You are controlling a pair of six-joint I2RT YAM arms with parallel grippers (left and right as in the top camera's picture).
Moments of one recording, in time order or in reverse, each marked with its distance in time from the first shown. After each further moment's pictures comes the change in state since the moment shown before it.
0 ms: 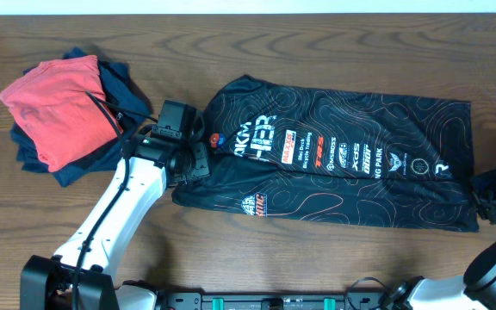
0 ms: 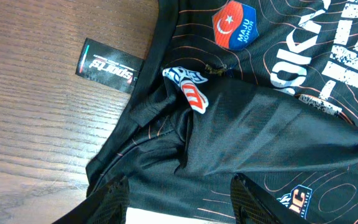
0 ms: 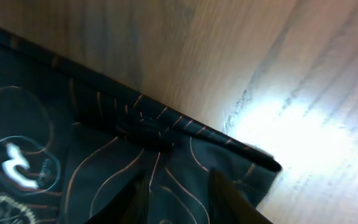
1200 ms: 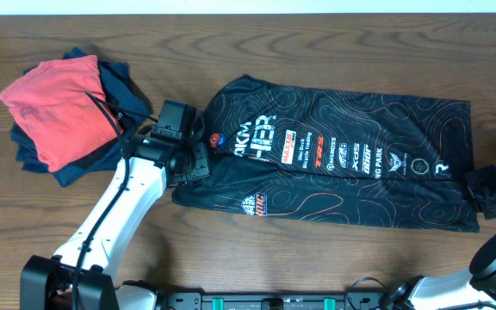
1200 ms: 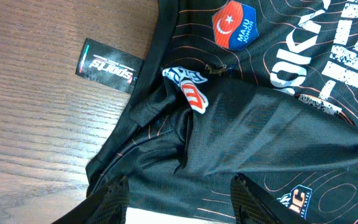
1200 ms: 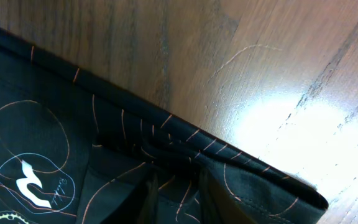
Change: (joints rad) left arm 0.000 0.000 0.000 0.000 0.000 0.000; right arm 0.010 0.054 0.000 0.077 -0.039 -0.003
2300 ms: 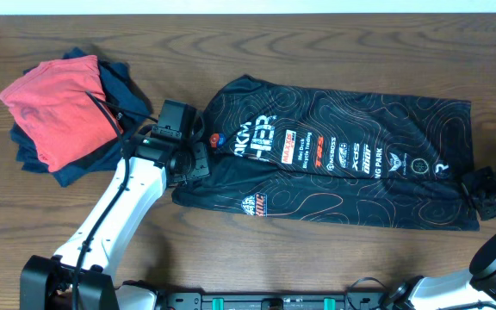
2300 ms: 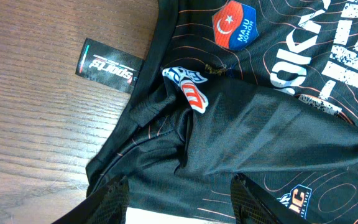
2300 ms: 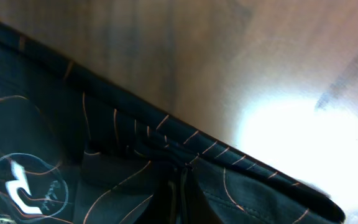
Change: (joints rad) left arm 0.000 0.000 0.000 0.000 0.000 0.000; right arm 0.000 0.000 -0.045 0.070 -0.029 -0.006
